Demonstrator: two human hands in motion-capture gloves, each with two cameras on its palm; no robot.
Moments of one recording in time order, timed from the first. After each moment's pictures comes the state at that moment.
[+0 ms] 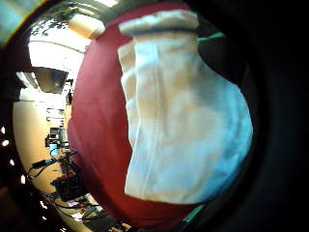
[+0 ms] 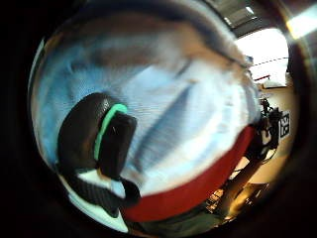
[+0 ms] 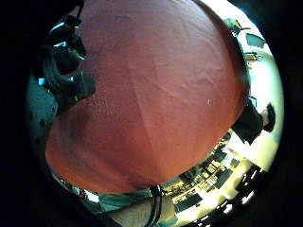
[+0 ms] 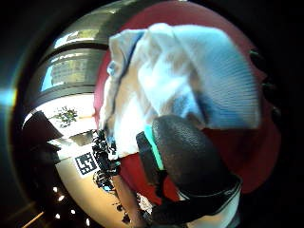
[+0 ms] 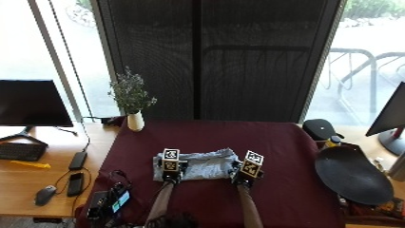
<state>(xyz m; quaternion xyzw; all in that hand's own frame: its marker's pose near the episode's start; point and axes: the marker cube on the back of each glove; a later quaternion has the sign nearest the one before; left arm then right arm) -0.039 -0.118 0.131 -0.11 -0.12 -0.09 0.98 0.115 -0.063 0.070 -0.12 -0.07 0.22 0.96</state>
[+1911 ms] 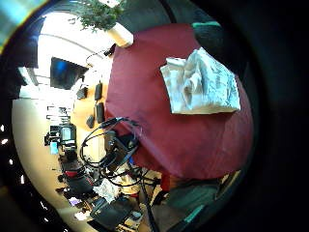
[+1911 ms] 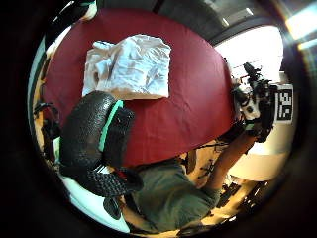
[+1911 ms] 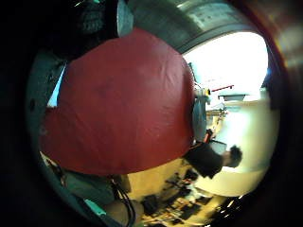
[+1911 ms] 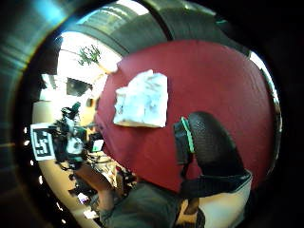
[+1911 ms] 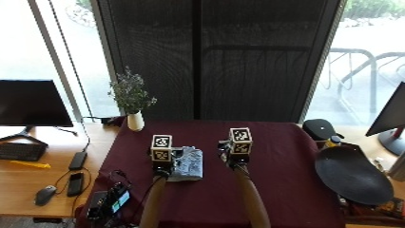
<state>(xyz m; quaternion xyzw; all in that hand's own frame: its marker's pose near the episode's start) -0.042 -0.097 -0.025 -0.09 -0.09 -0.08 0.99 0.050 -0.116 -0.048 0.01 0.08 0.00 1.00</state>
